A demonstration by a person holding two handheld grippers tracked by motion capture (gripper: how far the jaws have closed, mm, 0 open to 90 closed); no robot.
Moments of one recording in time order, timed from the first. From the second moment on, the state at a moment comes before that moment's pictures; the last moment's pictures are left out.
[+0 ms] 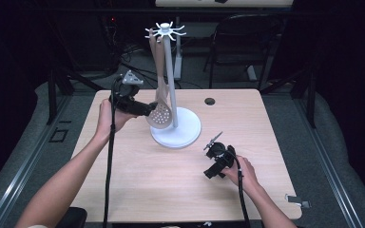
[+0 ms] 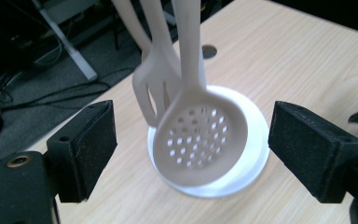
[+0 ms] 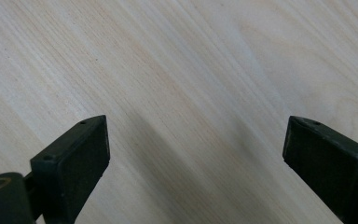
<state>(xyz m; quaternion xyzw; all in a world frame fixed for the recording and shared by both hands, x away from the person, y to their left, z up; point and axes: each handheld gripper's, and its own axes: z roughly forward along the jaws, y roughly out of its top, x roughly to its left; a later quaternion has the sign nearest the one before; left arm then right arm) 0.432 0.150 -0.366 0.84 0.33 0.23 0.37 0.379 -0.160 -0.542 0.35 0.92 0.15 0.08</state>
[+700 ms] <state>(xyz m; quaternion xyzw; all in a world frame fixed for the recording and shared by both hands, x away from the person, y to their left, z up) 0.397 0.197 -0.469 0.84 0.39 0.16 0.33 0.378 -0.160 -0.541 0.36 0.92 0.14 0.08</state>
